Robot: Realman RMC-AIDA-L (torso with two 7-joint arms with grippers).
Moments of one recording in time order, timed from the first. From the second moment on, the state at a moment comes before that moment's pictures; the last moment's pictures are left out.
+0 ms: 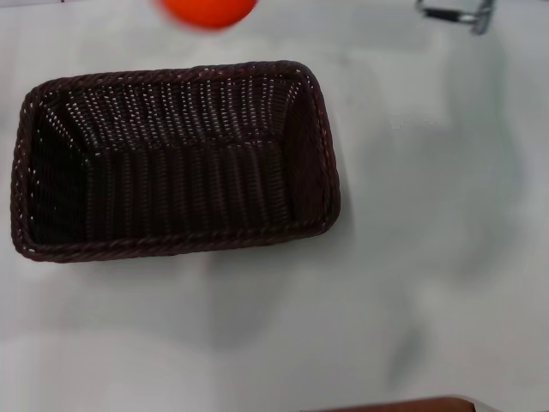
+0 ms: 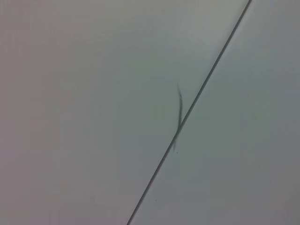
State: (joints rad) left arm -0.33 -2.15 -2.88 -0.68 1.47 -1.44 1.70; right arm 0.78 2.04 2.21 0.67 -1.59 1.54 1.54
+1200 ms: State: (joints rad) left arm -0.27 -2.16 -2.88 -0.49 1.11 -1.53 2.02; right arm 0.50 2.10 2.25 0.21 -0.59 1.55 0.70
